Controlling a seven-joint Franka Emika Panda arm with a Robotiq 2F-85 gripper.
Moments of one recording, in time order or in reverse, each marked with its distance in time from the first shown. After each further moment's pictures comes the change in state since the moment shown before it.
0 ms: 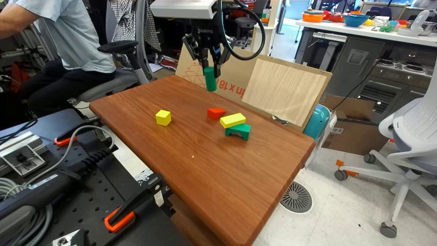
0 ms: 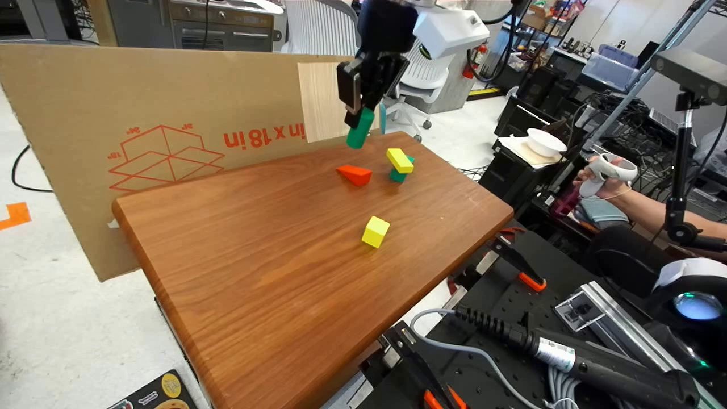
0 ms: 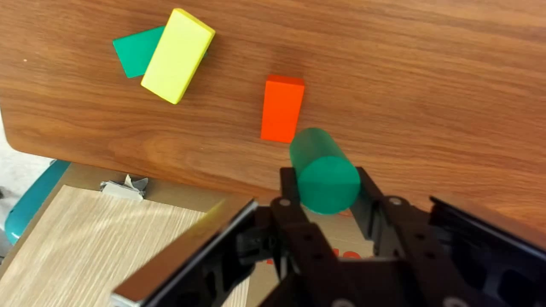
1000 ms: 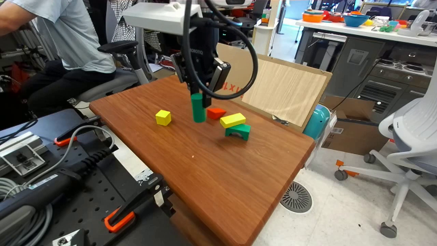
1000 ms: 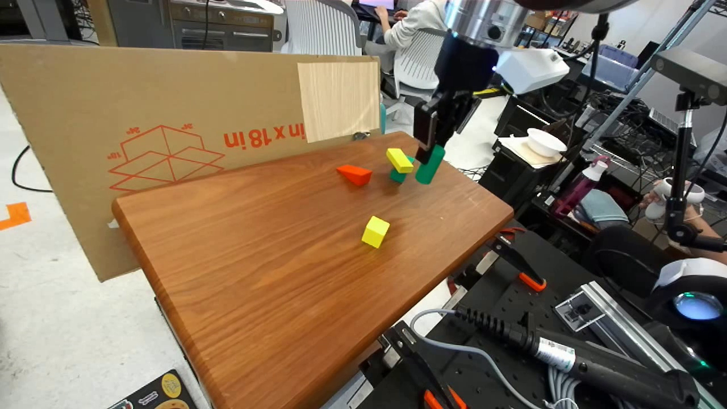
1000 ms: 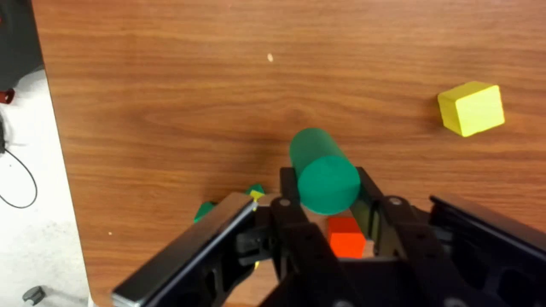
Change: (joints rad) arm -0.072 -0.150 -0.055 -0.255 0.013 -0.018 0.028
